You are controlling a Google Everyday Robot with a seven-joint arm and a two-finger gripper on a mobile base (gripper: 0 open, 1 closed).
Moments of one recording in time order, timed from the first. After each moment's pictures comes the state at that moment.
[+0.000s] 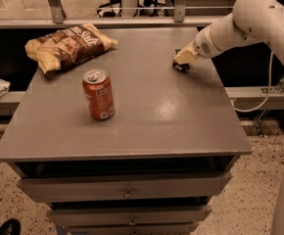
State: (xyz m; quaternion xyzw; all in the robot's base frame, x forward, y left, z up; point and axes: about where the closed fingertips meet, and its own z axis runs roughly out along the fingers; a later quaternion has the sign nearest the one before) arm 0.742 -0.166 0.859 -0.41 0.82 0.11 0.39
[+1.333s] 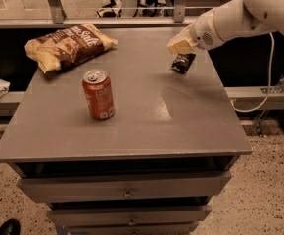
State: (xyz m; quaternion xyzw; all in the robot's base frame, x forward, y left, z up) arm 0.695 -0.120 0.915 -0.49 0.75 0.15 0.42
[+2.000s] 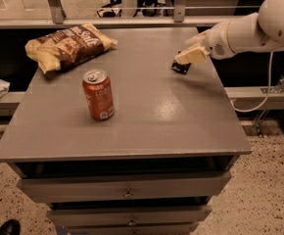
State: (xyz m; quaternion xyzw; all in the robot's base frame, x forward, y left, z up) arm 0.707 -0.166 0.894 -0.45 0.75 0.14 0.46
